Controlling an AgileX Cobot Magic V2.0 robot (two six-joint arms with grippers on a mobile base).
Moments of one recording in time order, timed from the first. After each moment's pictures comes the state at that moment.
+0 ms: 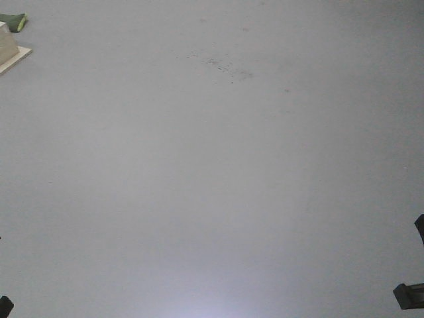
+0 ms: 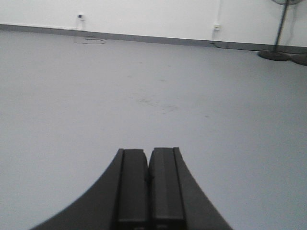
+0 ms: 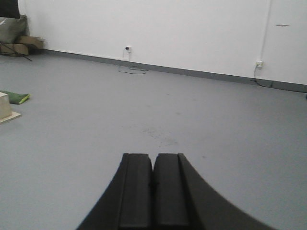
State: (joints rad) left arm -0.16 -0.01 0.03 -0.09 0.23 0.02; right arm 0.09 -0.01 0.03 0.18 0.13 -0.21
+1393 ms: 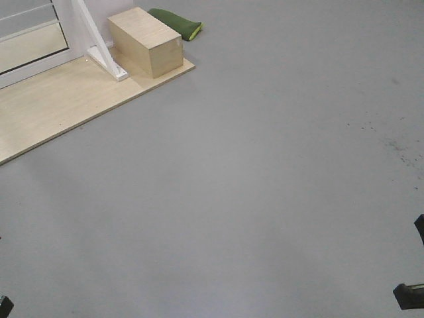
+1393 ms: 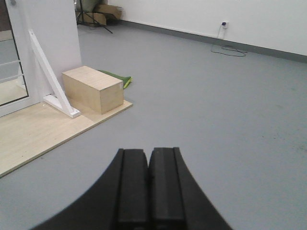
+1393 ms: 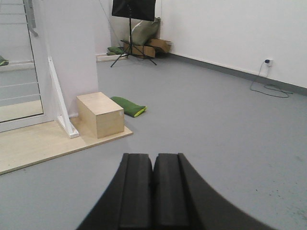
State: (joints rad) left arm -0.16 -0.01 0.03 -0.09 0.23 0.02; right arm 0.09 -0.01 0.03 0.18 0.13 -0.21
